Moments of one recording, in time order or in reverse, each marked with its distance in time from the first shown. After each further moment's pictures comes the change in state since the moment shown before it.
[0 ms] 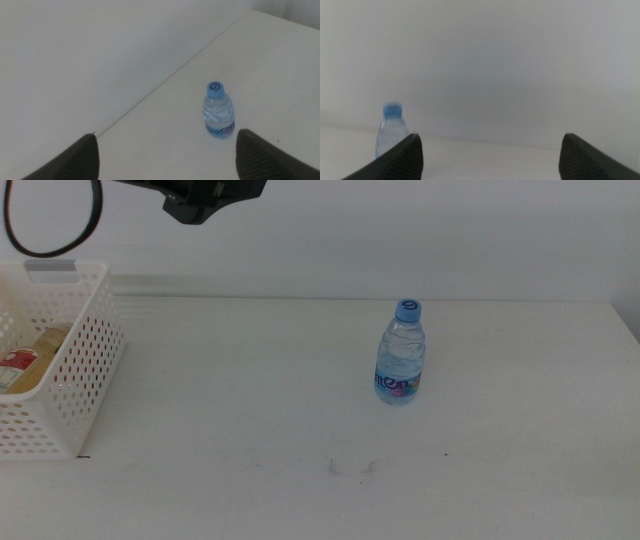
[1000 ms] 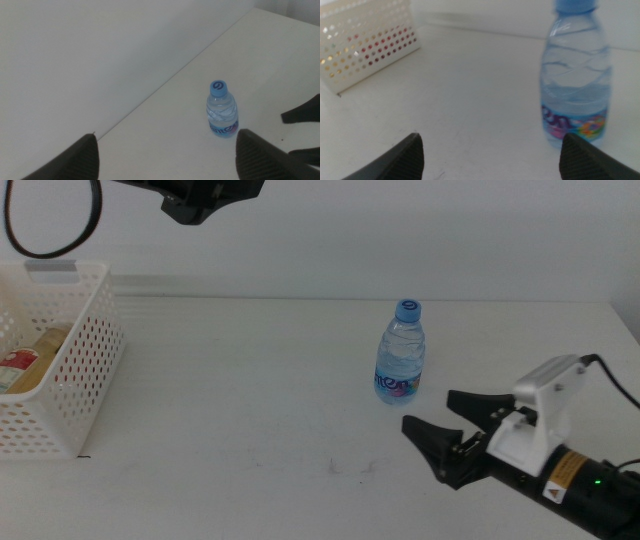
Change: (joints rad) left arm 0.000 0.000 0.000 0.017 0.000 0.000; right arm 0.234 1.611 -0.370 -0.465 -0.926 0.427
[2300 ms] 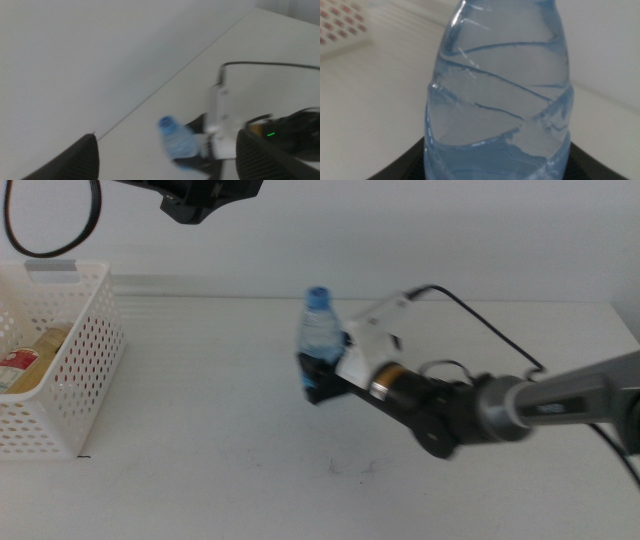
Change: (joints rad) left arm 0.000 0.000 0.000 0.002 -0.001 0.000; right arm 0.230 0.510 -0.770 0.326 0.319 -0.343
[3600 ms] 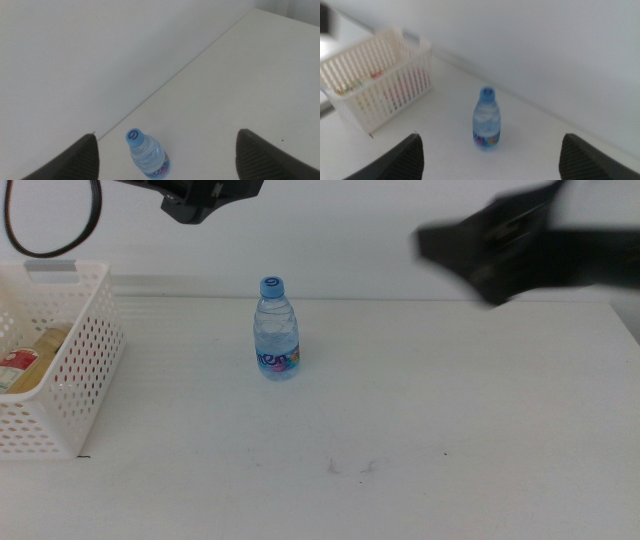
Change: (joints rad) left arm 0.000 0.000 0.000 0.000 -0.002 0.000; right arm 0.095 -1.042 -0.002 0.074 1.148 0.044
